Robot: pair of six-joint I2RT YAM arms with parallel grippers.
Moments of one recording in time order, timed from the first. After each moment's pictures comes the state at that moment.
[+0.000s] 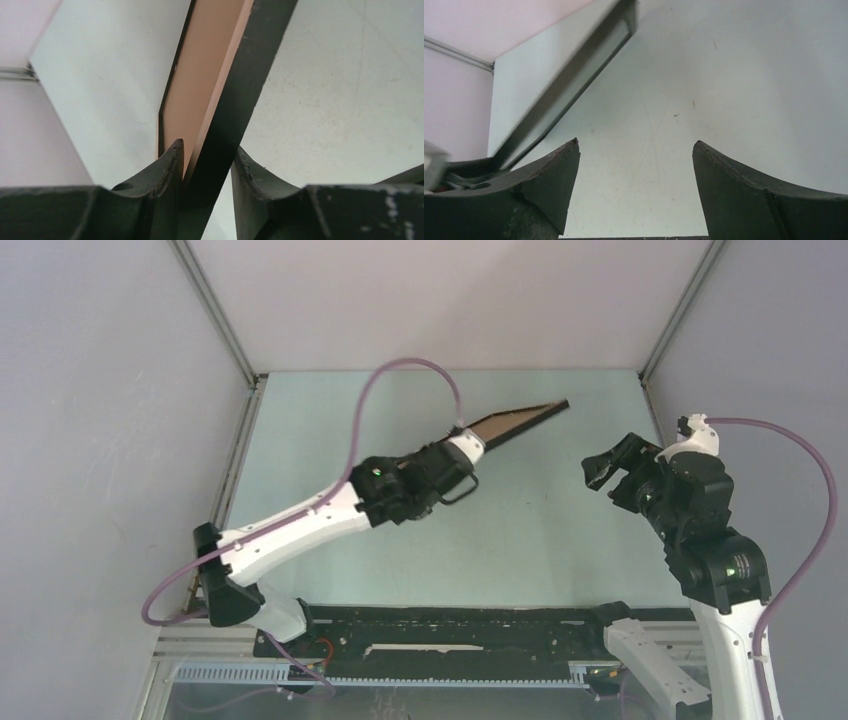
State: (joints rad) left arm -1.13 1.51 1.53 -0.97 -0.64 -0.07; right arm 0.21 0.74 1.29 -0.95 0.12 0.57
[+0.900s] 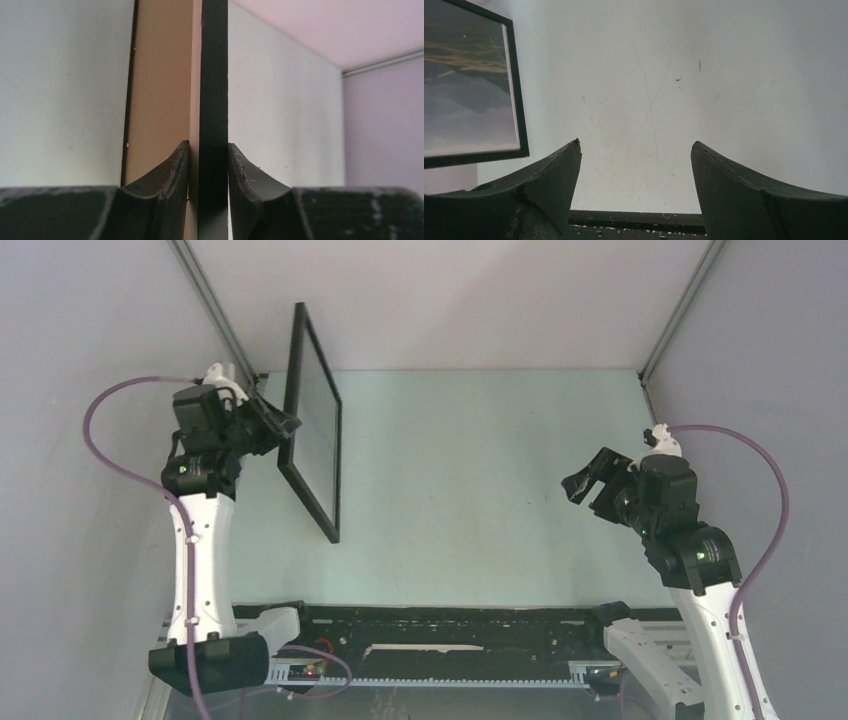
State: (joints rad) left arm 0.10 1.10 1.38 -0.77 0.27 -0.46; right arm 0.20 0.73 1.12 -0.94 0.03 0.59
